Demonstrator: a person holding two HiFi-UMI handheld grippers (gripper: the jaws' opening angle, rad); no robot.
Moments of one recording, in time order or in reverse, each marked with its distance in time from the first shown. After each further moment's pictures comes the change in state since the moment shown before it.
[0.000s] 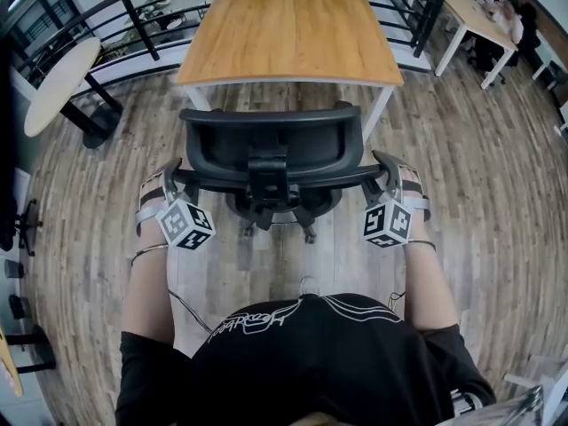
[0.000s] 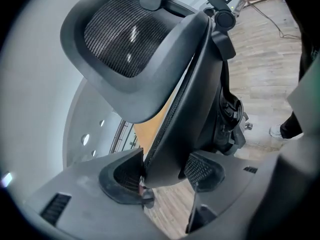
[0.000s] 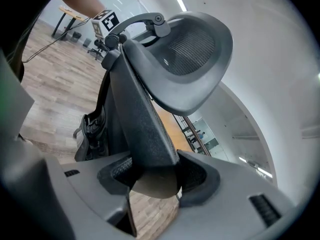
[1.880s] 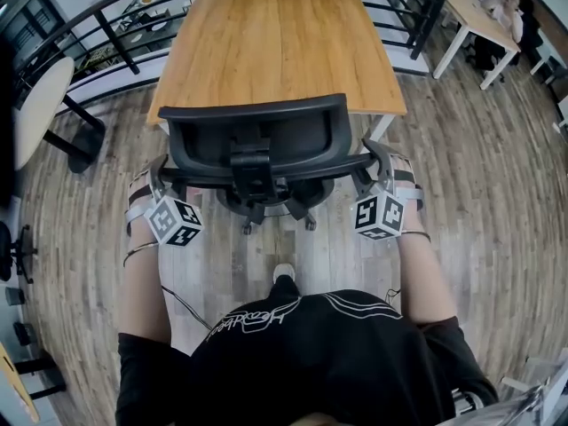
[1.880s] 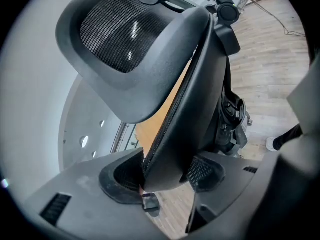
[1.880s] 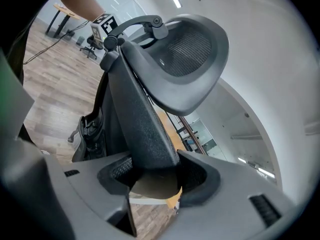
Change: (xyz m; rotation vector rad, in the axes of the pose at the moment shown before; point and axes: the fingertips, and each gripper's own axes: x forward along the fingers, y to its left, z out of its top) left arm 0.209 0.102 0.070 -0.004 0.007 0.011; right arm 0.208 -0.114 -0.010 0.018 -0.028 -0.029
